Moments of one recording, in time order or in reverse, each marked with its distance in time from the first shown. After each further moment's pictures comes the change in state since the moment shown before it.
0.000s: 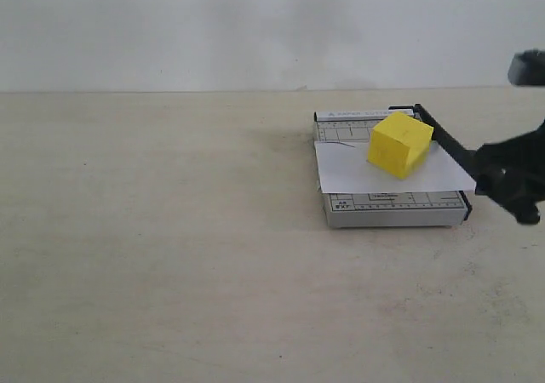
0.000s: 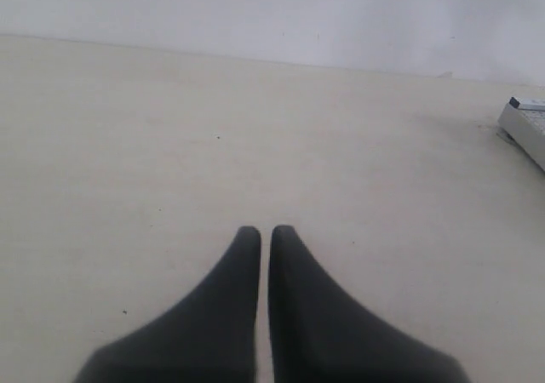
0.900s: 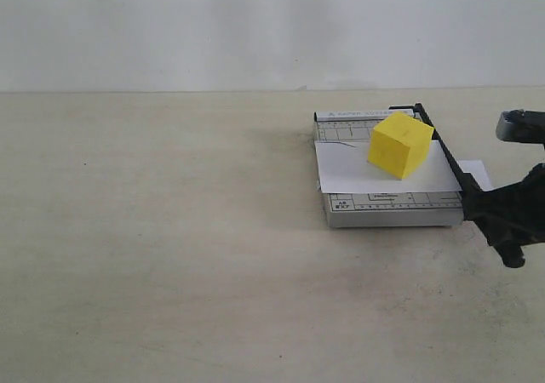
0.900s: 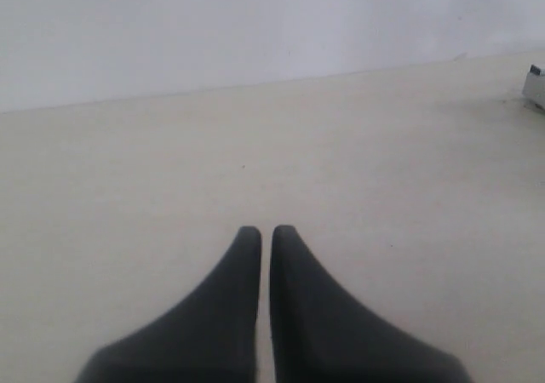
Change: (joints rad) left arm -0.016 -0.073 0.001 0.204 0.000 0.000; right arm -0.001 0.098 0.160 0.099 -0.209 -0.063
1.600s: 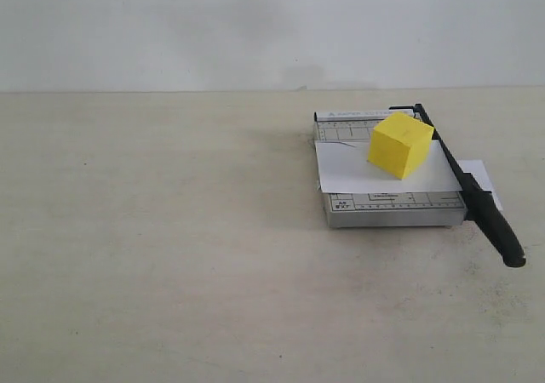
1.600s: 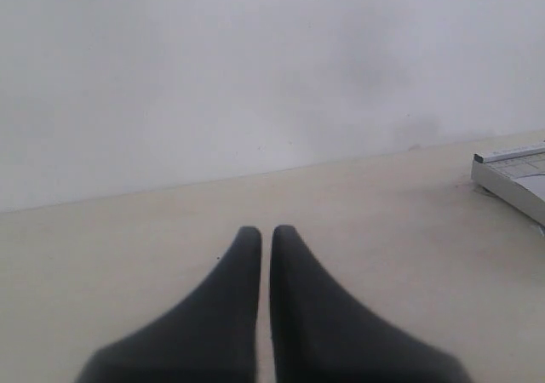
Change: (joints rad) left arm -0.070 -0.186 0.000 0.000 0.000 0.000; right arm 0.002 -0.928 0.277 0.128 0.184 0.099
